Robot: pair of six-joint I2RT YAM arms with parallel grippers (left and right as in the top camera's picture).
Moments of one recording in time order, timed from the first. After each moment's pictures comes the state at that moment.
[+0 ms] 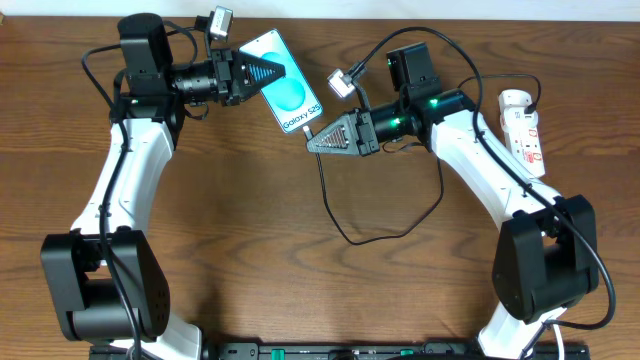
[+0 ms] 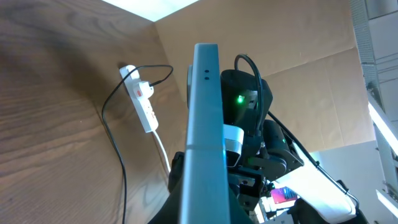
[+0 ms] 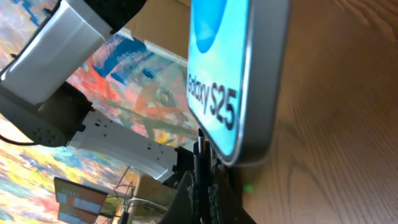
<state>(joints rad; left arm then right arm) 0.04 1.74 1.33 0.00 1.38 -0.78 0.36 1.89 1.47 -0.52 -1.44 0.10</state>
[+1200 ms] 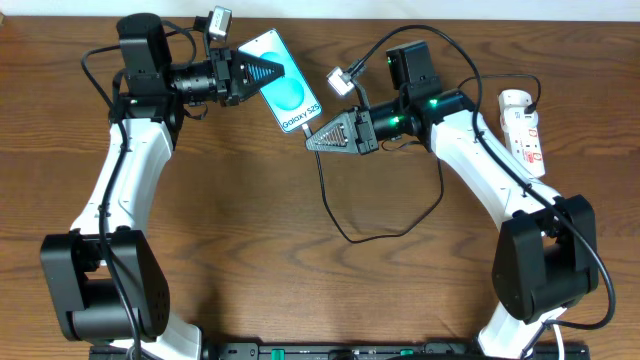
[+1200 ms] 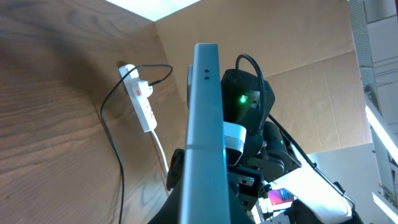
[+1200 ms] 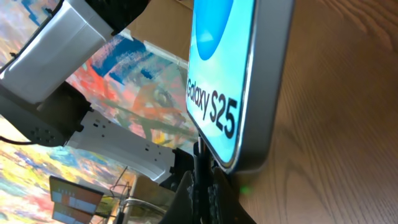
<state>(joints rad) 0.04 1.74 1.33 0.00 1.38 -0.80 0.36 1.89 1.47 -0.48 -1.44 0.12</state>
